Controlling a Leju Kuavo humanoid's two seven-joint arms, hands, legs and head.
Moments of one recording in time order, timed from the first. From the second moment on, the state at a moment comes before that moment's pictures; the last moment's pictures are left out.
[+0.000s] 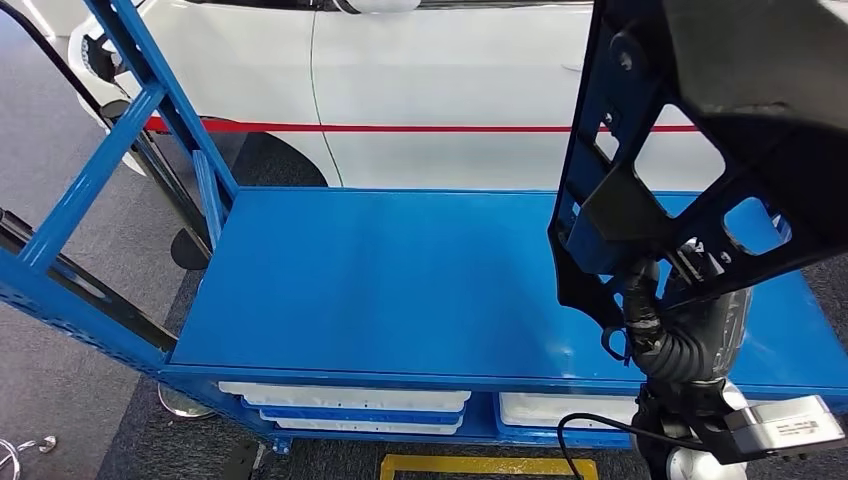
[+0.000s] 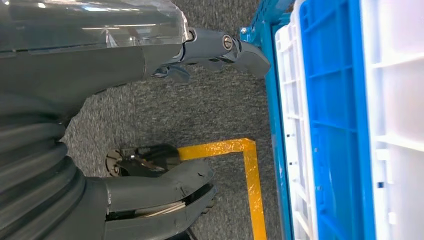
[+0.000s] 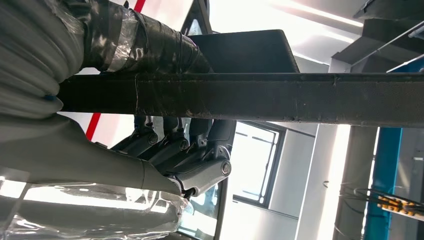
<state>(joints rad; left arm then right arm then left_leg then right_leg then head) -0.05 -0.06 0.05 -0.36 -0.08 0.11 -0.43 -0.11 -0.15 0.26 -2.11 0.11 -0.20 -0.33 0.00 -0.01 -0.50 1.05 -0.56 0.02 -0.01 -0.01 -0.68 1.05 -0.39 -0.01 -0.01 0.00</state>
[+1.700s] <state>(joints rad) -0.03 -0.09 0.07 -0.35 -0.16 0.09 -0.41 -0.15 -0.15 0.39 -1.98 0.05 -0.06 -0.24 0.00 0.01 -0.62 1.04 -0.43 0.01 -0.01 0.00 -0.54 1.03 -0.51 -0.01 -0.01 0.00</state>
